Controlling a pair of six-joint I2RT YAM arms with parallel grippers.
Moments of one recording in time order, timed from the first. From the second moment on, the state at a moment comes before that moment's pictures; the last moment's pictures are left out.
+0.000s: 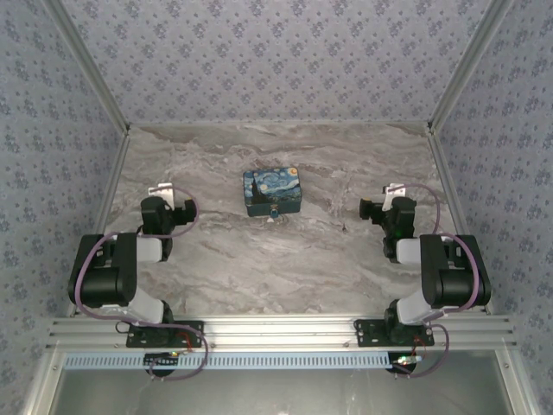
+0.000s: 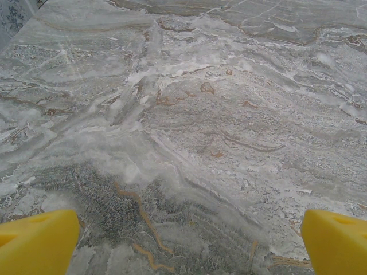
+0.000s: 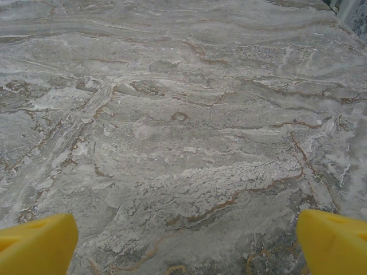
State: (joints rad) left arm 0.02 1.53 0.39 0.68 -0.02 -0.04; right arm -0.03 1.51 0.37 0.70 0.03 0.00
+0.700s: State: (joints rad) left arm -0.02 1.04 0.65 0.09 0.05 -0.37; right arm -0.01 1.04 0.70 -0.15 -0.03 0.18
